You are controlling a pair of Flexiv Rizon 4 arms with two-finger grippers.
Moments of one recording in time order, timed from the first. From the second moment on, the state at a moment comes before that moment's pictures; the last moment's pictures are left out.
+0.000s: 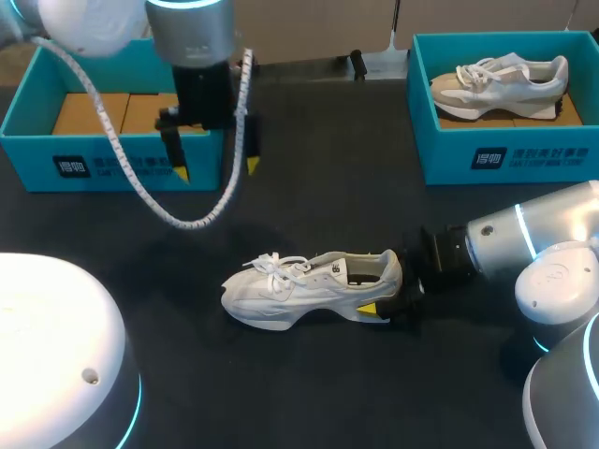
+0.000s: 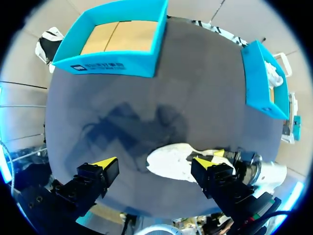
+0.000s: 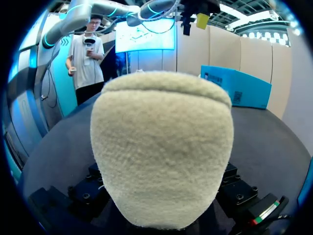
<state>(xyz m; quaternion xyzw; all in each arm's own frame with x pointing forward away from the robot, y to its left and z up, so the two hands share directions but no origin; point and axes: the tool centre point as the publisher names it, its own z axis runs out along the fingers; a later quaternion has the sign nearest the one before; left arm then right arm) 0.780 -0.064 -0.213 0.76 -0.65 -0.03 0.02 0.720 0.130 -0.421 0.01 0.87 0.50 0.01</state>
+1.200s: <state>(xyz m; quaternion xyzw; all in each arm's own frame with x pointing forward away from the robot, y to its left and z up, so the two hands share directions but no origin) 0.685 -0.145 -0.251 0.66 -0.75 0.01 0.05 0.720 0.130 -0.421 0.01 0.87 0.50 0.01</state>
